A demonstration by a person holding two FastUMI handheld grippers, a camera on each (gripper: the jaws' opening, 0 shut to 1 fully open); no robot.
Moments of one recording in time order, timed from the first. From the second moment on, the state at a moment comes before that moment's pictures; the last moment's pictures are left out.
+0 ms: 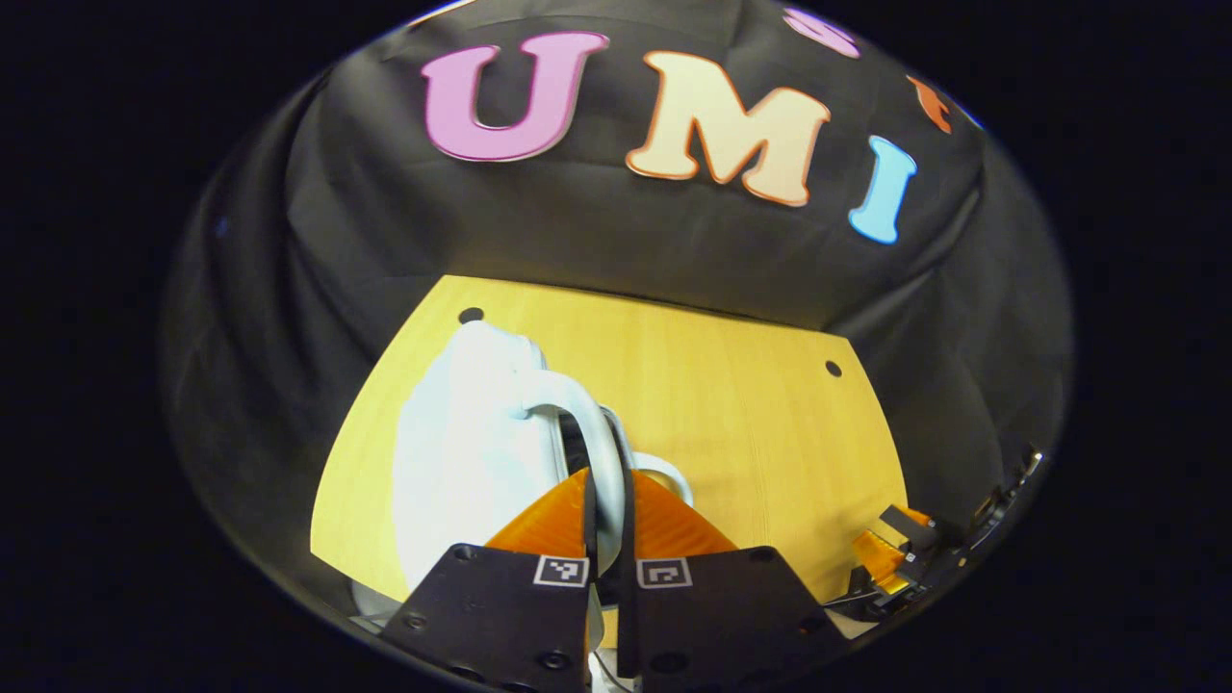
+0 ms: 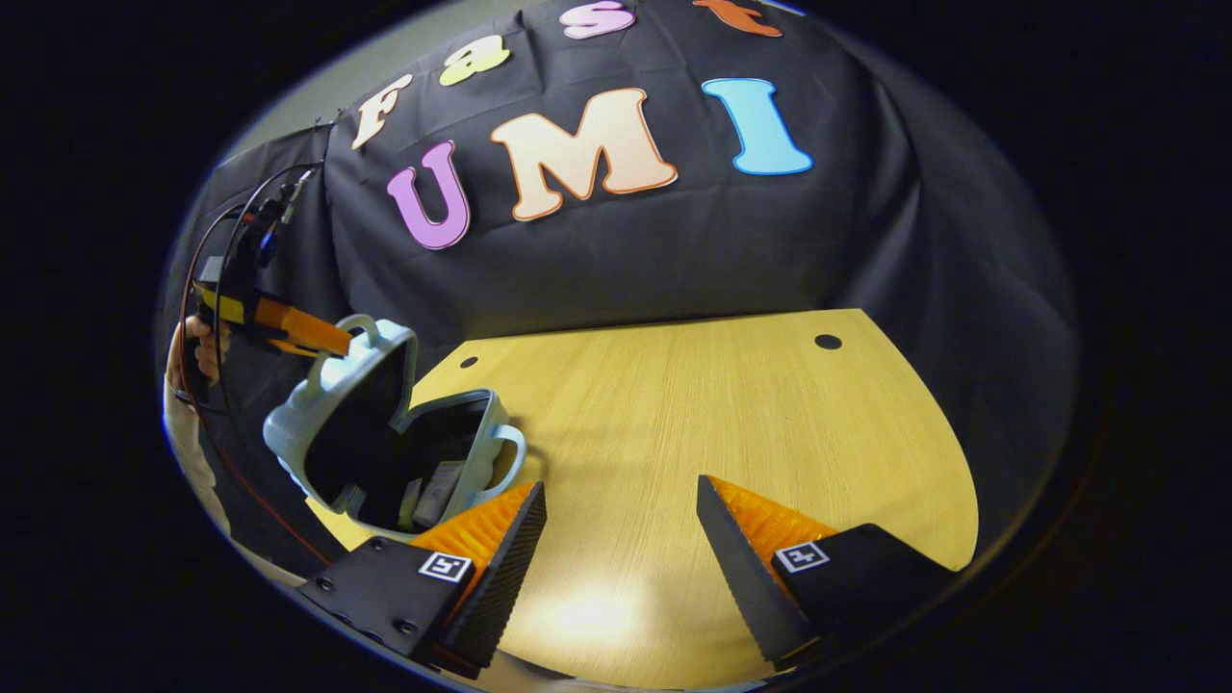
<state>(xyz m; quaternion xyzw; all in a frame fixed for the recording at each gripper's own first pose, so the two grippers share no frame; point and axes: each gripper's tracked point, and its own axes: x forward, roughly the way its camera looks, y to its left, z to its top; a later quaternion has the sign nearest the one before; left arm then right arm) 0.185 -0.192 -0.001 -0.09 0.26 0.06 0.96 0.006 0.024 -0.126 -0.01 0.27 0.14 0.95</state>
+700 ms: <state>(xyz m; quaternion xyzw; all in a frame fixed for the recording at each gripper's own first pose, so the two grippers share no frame) 0.267 -0.272 -0.157 -0.05 0.40 0.01 0.91 -0.008 -0.012 -0.114 0.01 0.24 0.05 0.97</state>
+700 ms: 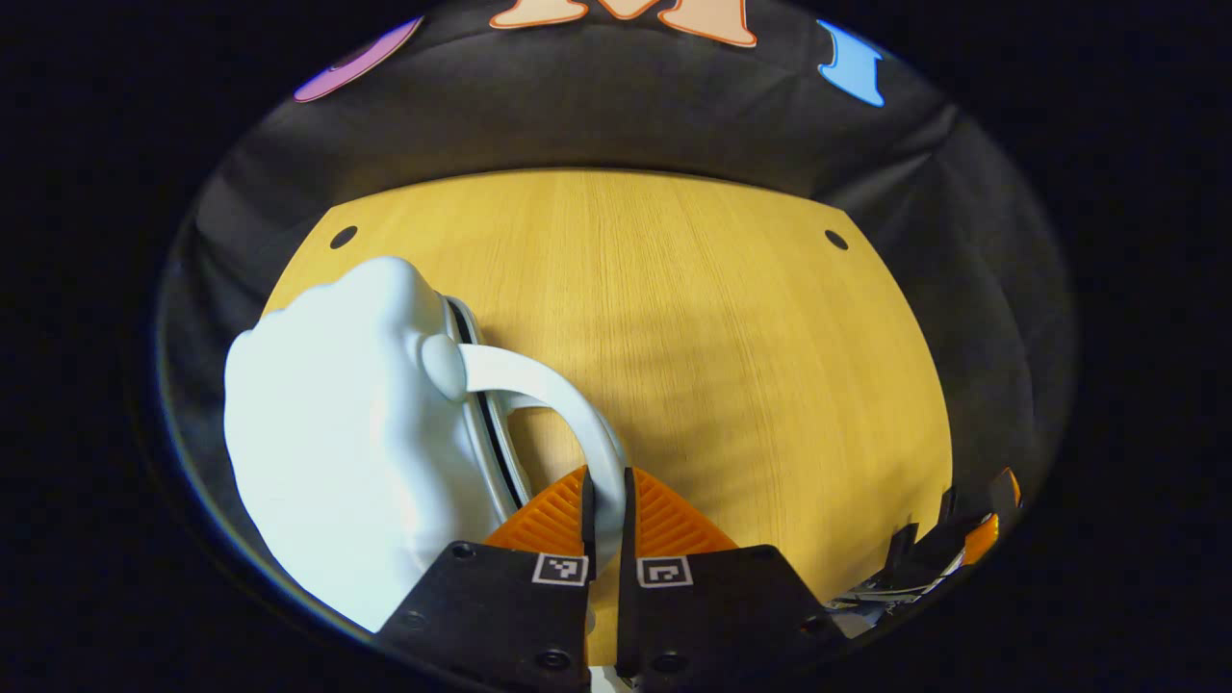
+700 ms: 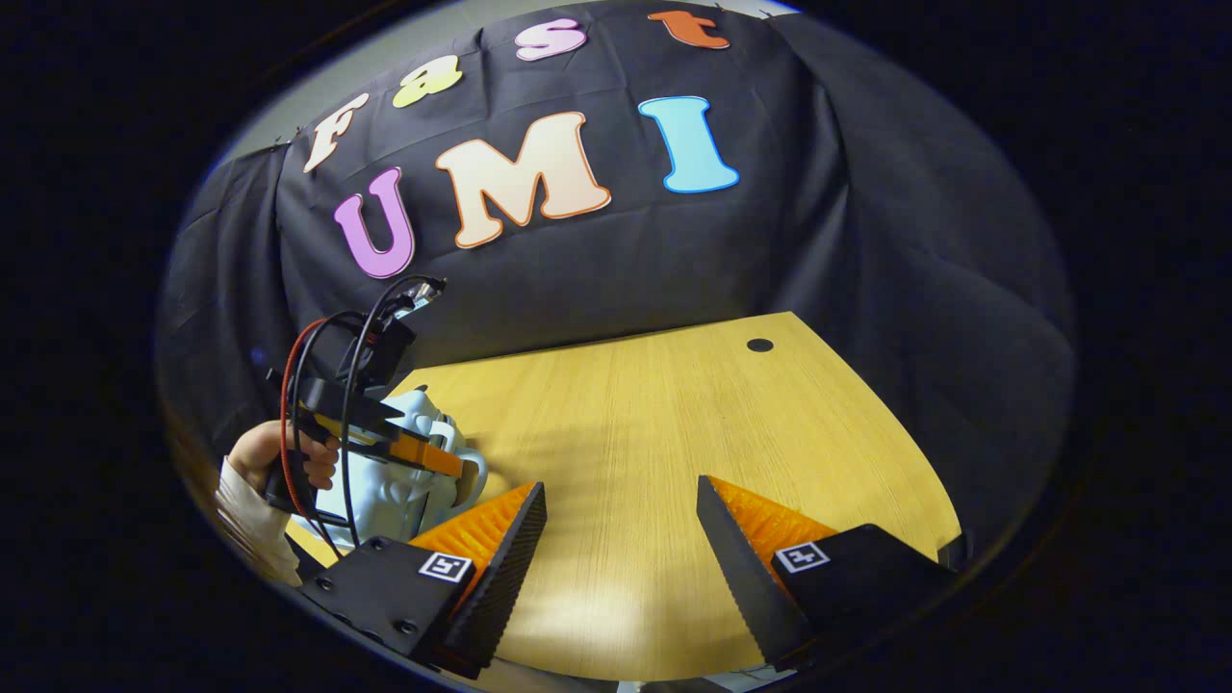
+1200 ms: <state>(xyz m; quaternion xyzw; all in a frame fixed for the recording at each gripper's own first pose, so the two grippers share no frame) 0.256 -0.282 -0.159 -0.04 0.40 0.04 0.91 -0.005 -0.018 -0.113 -0.01 0.24 0.04 0.97</state>
